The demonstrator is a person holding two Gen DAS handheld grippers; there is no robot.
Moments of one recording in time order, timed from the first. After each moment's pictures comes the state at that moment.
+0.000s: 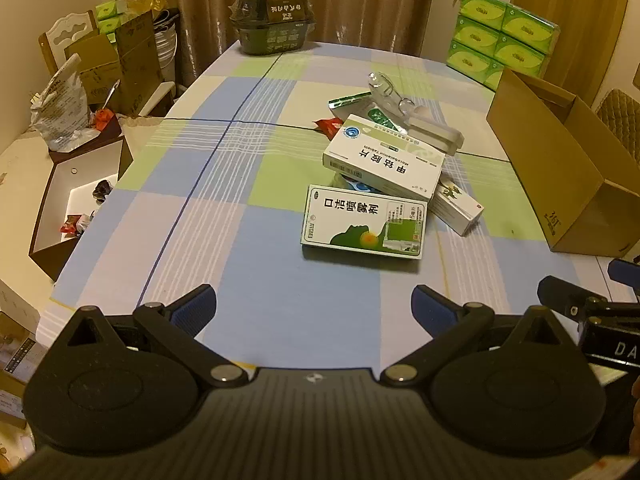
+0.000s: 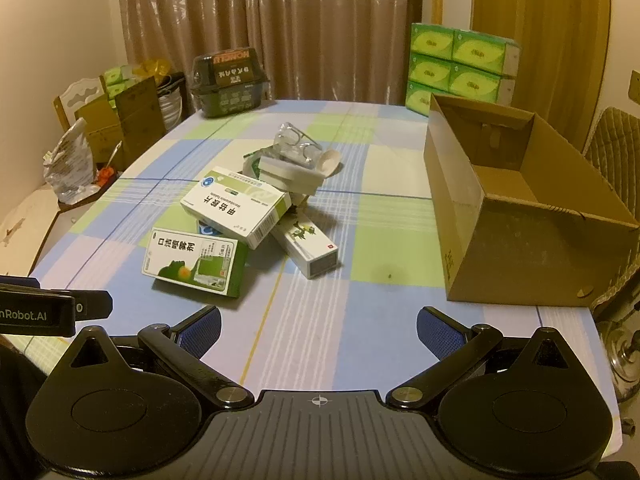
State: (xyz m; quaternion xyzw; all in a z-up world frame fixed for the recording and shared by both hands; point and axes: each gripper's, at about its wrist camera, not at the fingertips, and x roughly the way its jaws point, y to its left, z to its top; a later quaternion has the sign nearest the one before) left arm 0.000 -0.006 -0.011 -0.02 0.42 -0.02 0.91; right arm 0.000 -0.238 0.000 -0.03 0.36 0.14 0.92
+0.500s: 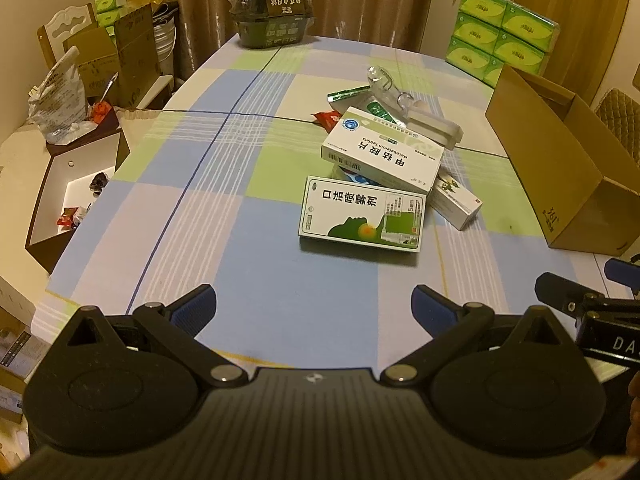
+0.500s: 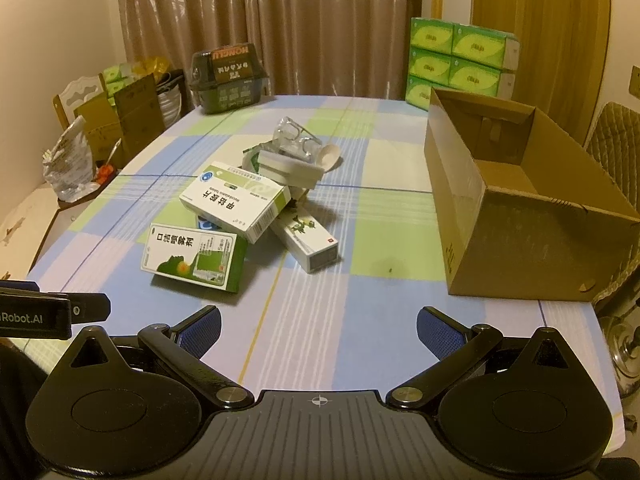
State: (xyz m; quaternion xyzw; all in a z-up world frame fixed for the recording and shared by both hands) left arm -0.002 -0.005 -0.015 -0.02 0.43 -0.02 0.90; right arm 0.000 -0.239 -0.005 -0.03 0.36 0.14 0.92
